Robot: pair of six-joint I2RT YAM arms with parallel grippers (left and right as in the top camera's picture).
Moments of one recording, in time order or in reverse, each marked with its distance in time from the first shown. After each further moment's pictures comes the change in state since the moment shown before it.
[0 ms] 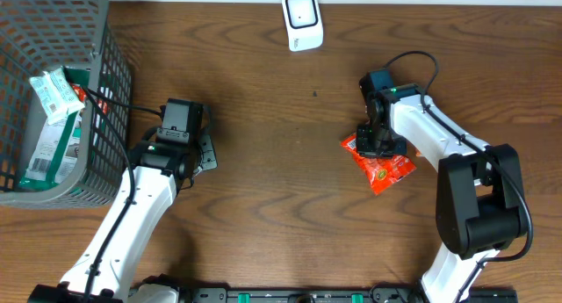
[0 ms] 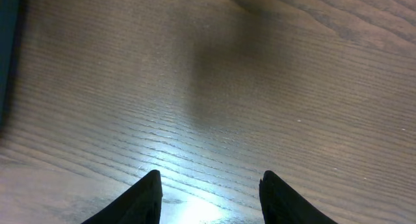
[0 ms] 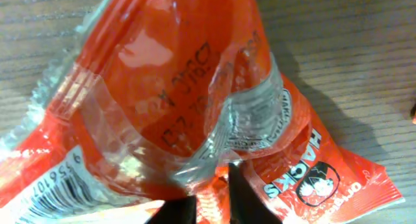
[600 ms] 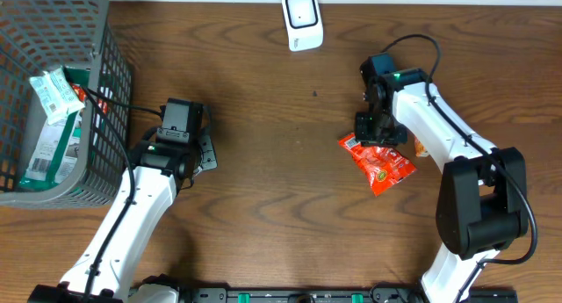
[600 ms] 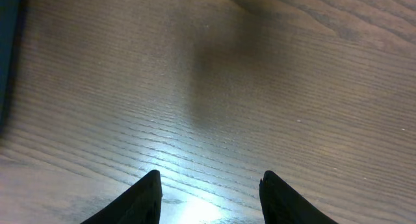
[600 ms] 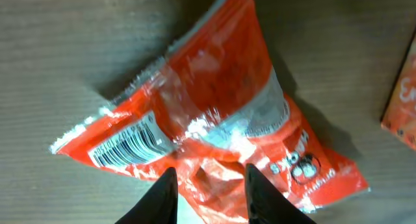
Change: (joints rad) left arm 0.000 0.000 0.000 0.000 0.000 0.000; right arm 0.000 -0.003 0.130 -0.089 -0.027 -0.053
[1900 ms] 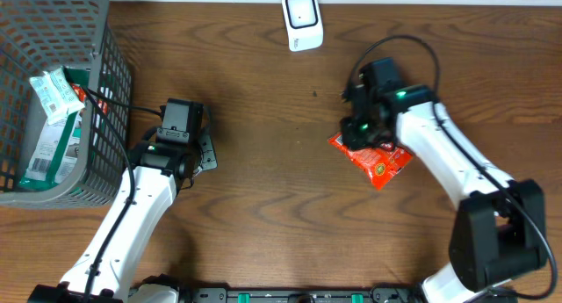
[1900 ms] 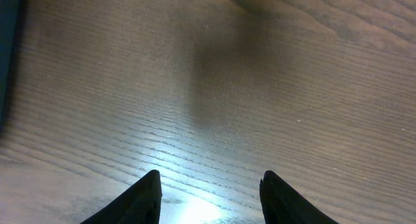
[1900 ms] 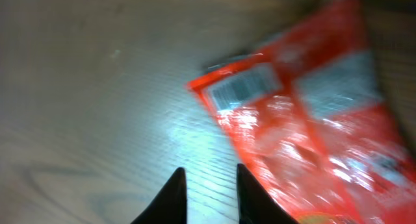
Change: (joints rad) left arm 0.000 0.000 0.000 0.000 0.000 0.000; right arm 0.060 -0.168 -0.140 0.185 -0.240 -0.226
